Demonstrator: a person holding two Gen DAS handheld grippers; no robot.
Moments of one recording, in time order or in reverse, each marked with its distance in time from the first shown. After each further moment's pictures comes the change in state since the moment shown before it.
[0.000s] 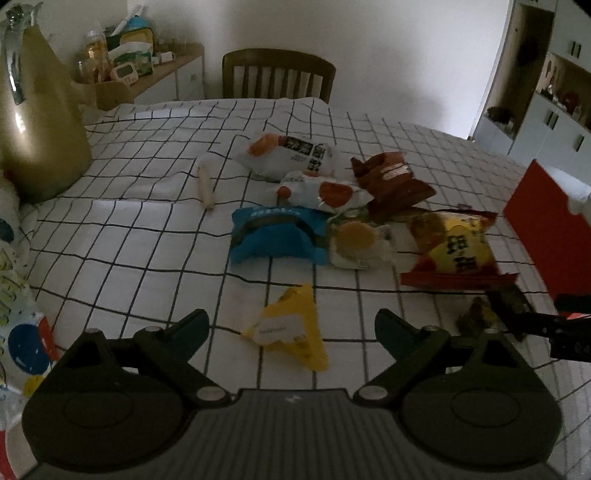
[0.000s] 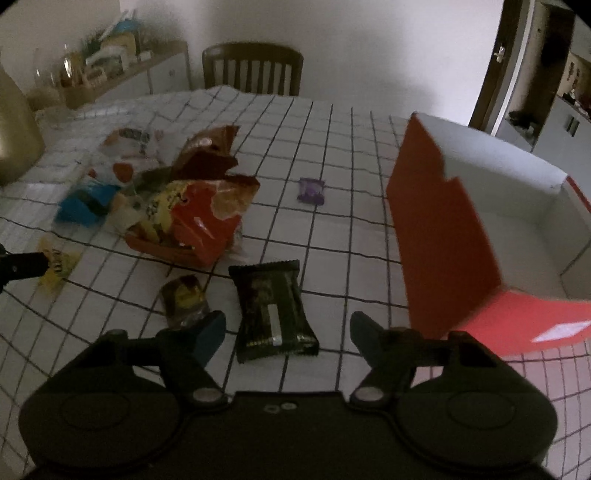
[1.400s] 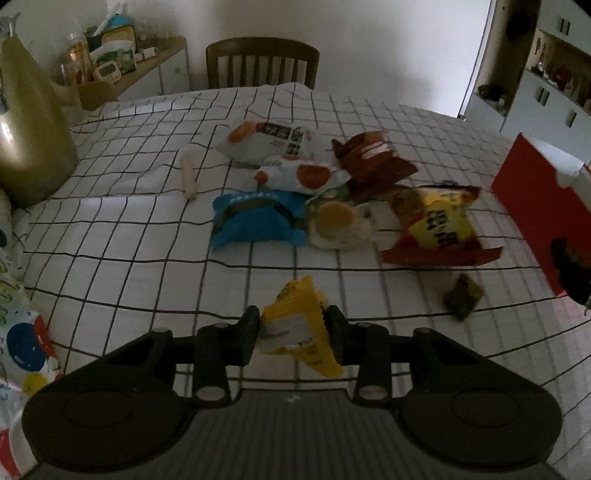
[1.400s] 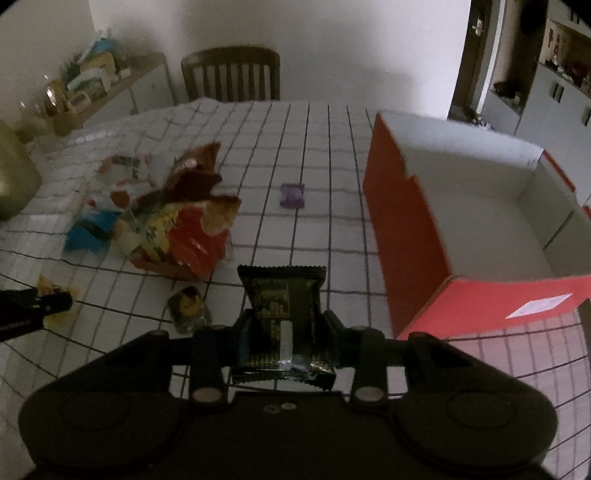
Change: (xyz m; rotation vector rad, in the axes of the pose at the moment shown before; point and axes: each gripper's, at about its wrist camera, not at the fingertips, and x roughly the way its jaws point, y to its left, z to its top) left arm -0.011 -0.022 -0.001 0.041 0.048 -0.013; right arm -0.042 -0.021 0.008 0.110 0.013 0.018
